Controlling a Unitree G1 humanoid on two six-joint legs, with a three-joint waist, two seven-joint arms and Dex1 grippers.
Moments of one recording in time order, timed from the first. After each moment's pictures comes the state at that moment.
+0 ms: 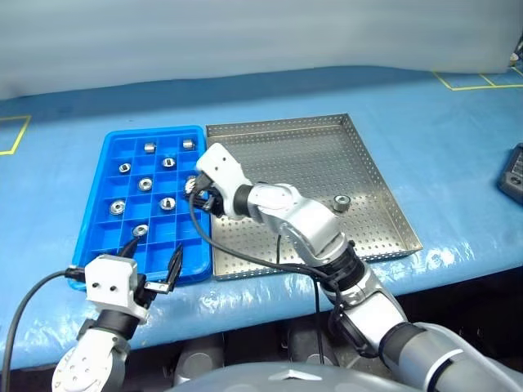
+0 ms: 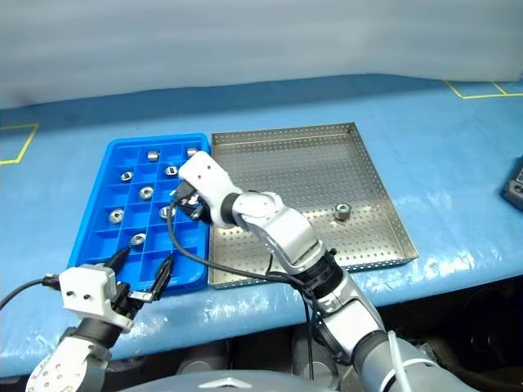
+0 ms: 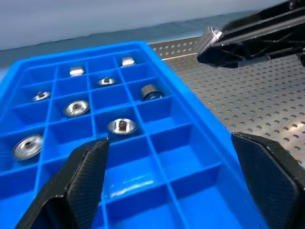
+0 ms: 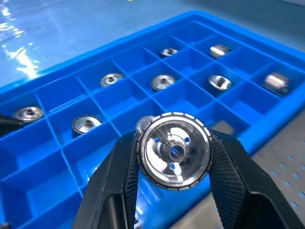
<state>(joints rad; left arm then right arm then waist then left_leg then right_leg) 0.73 0.21 0.11 -0.85 -0.24 0.27 -0.21 -0.70 0.02 0.49 -0.10 0.22 0.88 0.42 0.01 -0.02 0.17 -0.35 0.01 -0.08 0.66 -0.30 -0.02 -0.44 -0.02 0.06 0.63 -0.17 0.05</state>
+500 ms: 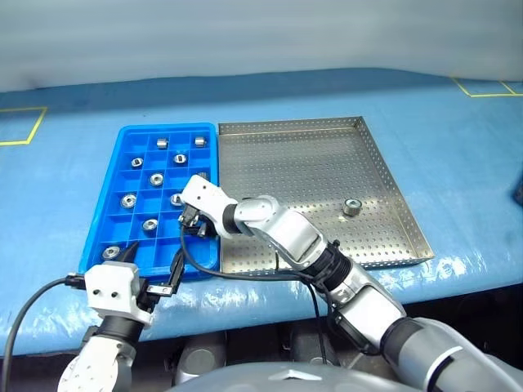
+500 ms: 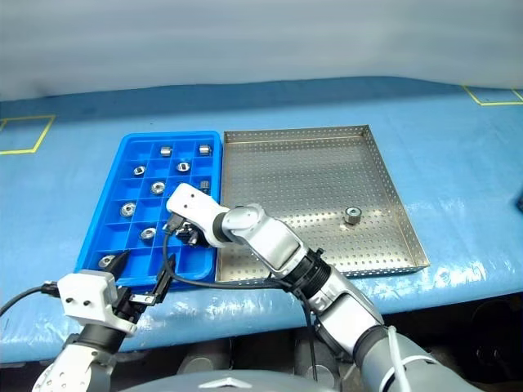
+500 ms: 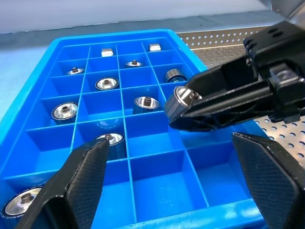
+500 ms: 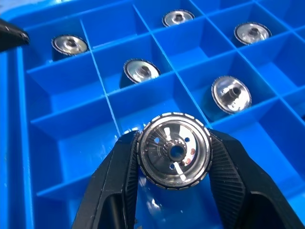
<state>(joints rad) 0.73 0.18 0.07 -0.87 -0.21 0.25 -0.19 -0.72 -0.02 0.62 0.03 0.13 0.87 0.54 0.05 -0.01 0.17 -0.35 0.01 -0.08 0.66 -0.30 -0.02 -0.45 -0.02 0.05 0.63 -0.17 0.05</state>
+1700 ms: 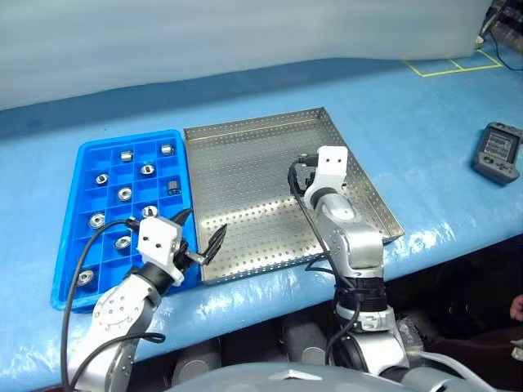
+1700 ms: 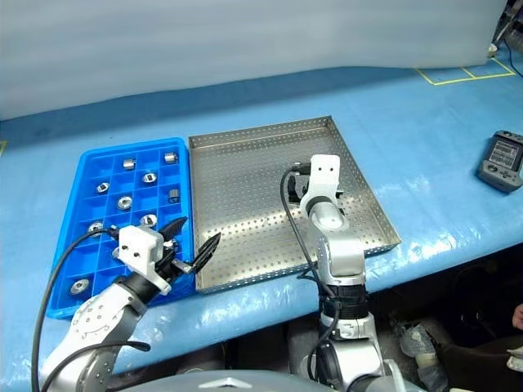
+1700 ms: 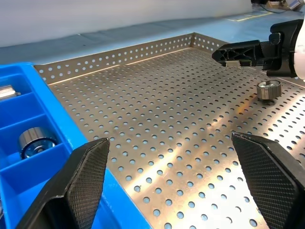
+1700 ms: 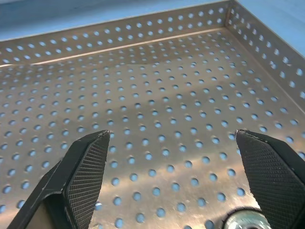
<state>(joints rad) 0.31 0.32 -0.02 -0.70 -0.30 0.43 -0.35 -0.40 0.09 -0.05 -0.14 0.04 0.76 -0.11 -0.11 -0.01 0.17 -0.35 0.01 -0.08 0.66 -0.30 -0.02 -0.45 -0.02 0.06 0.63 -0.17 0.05</state>
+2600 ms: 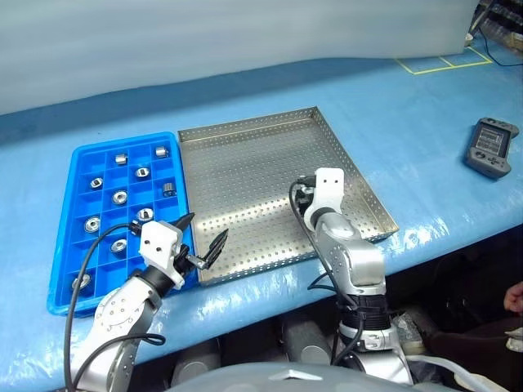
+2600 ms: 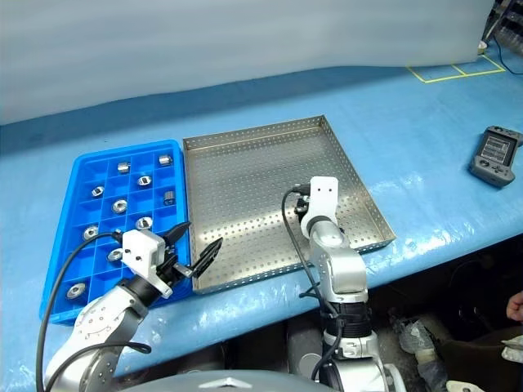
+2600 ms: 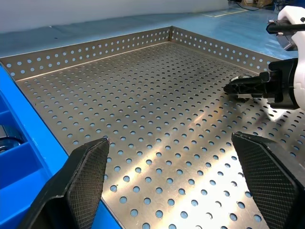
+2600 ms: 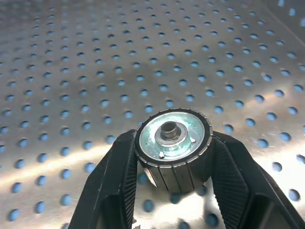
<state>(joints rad) 0.33 0.32 -0.02 -0.64 -0.31 0.38 -0.39 -0.29 0.09 0.02 -0.21 0.06 0.84 -0.09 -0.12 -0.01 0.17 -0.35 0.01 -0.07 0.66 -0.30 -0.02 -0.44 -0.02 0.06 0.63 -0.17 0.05</state>
